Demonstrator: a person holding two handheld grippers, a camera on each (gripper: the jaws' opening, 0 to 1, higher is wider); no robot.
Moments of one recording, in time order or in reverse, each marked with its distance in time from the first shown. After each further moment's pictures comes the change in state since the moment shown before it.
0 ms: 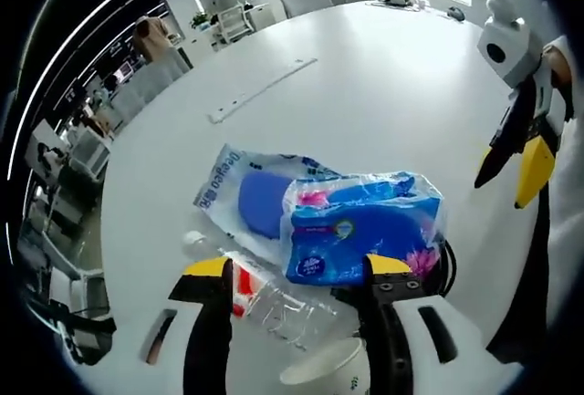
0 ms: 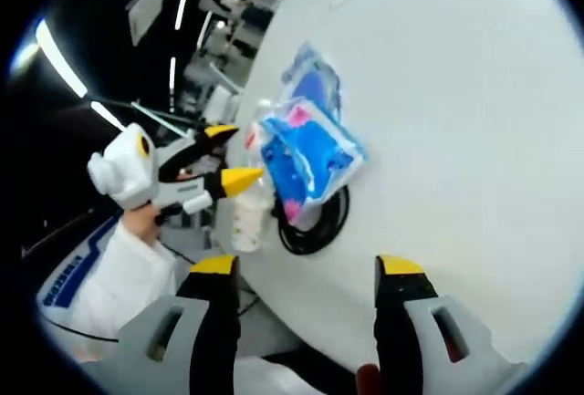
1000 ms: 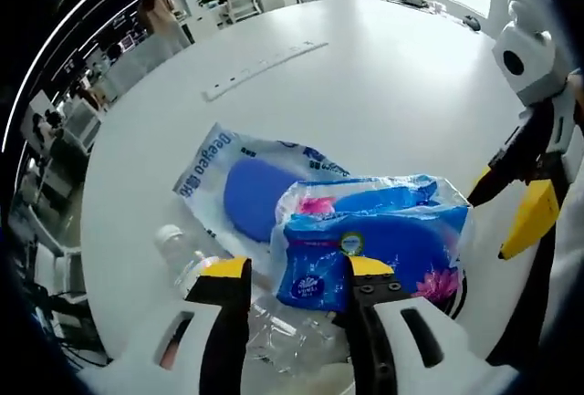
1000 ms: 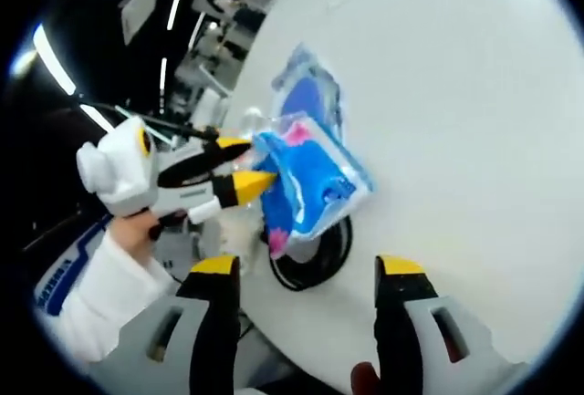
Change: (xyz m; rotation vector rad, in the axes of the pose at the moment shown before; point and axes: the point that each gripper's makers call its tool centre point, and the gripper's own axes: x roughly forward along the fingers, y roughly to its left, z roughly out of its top) left arm 0.034 -0.004 -0.006 -0.099 0.063 -0.038; right arm 0.036 -0.001 0.025 -0.011 -0.011 -0.057
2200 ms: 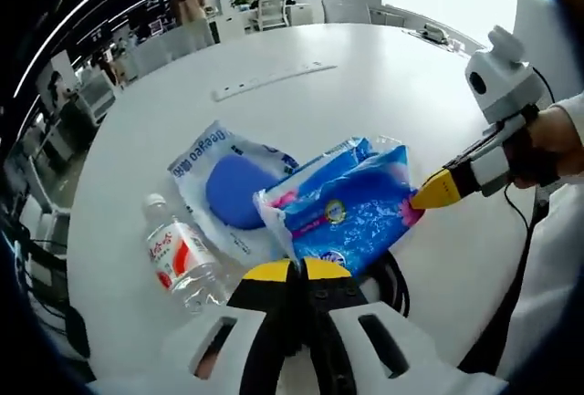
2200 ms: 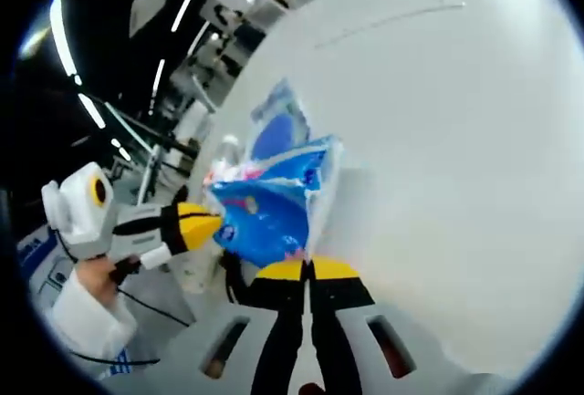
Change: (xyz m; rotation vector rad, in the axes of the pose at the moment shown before) left arm -0.024 -0.043 0.002 -0.199 -0.093 0.002; right arm -0.020 -0.040 0.036 -0.138 -0.142 -0.108
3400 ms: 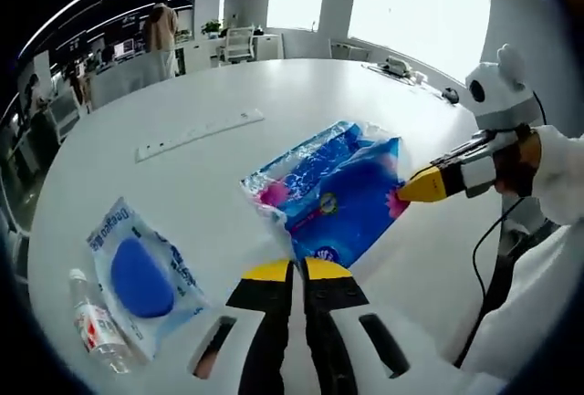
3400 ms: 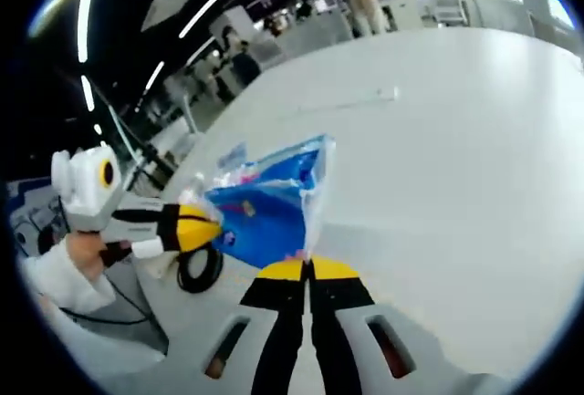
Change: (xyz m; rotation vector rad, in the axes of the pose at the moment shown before) left arm 0.034 -0.120 0.099 0.037 -0.153 -0.216; right arm -0.125 -0.087 0.052 -0.183 -0.198 -0.182
